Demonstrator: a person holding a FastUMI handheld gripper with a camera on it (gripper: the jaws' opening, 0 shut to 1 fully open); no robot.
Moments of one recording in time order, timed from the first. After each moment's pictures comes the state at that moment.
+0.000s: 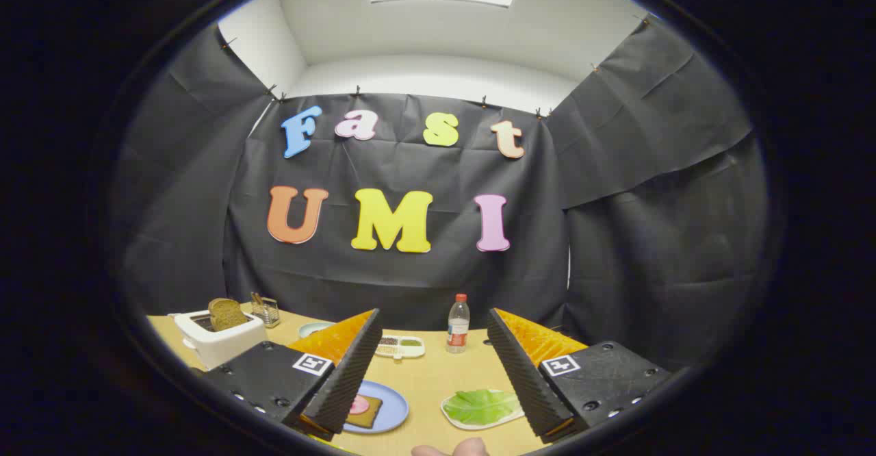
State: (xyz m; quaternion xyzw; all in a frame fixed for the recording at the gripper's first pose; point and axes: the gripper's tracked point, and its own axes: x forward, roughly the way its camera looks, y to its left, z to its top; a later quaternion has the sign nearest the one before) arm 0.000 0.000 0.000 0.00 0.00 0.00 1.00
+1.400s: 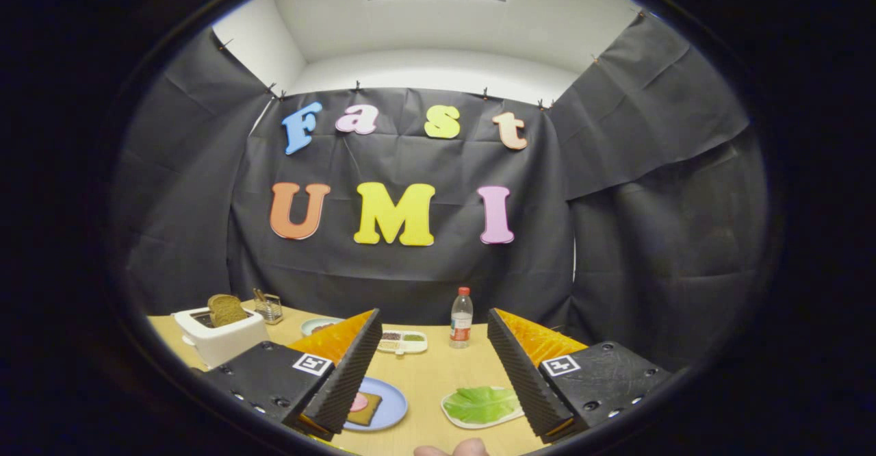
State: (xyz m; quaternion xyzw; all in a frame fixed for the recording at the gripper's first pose) arm 0.013 -0.022 -0.016 0.01 0.02 0.01 1.00
